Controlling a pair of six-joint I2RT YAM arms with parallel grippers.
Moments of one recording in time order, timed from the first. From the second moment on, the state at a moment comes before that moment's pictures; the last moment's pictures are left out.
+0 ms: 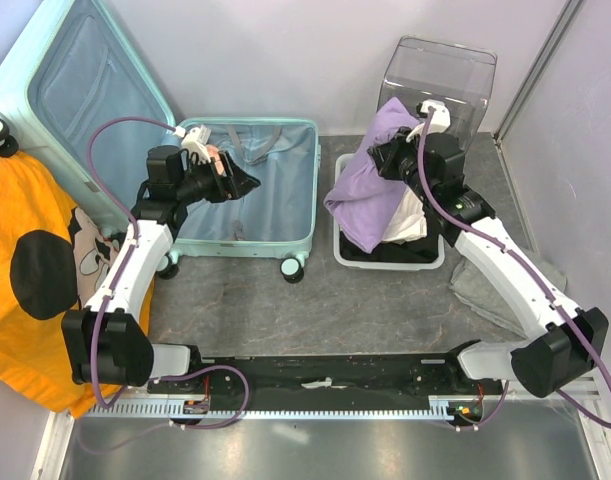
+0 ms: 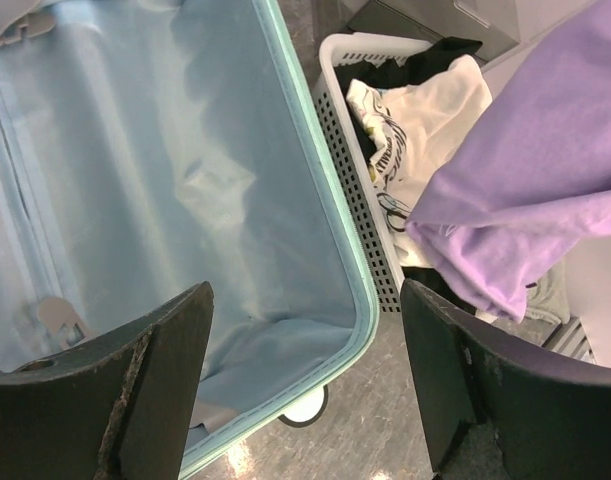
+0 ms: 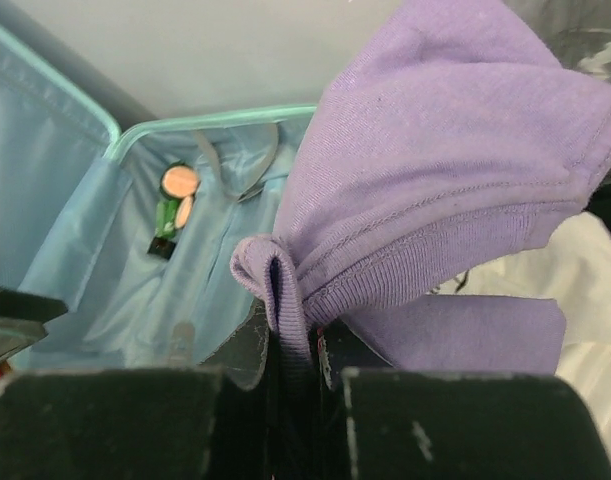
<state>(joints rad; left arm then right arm) -0.07 1.32 1.12 -0.20 0.58 -0.38 0.43 1.31 1.28 -0.13 0.12 0.44</state>
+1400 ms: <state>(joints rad) -0.07 1.31 1.12 -0.18 0.61 -0.39 0.43 1.70 1.40 -0.15 0.03 0.41</state>
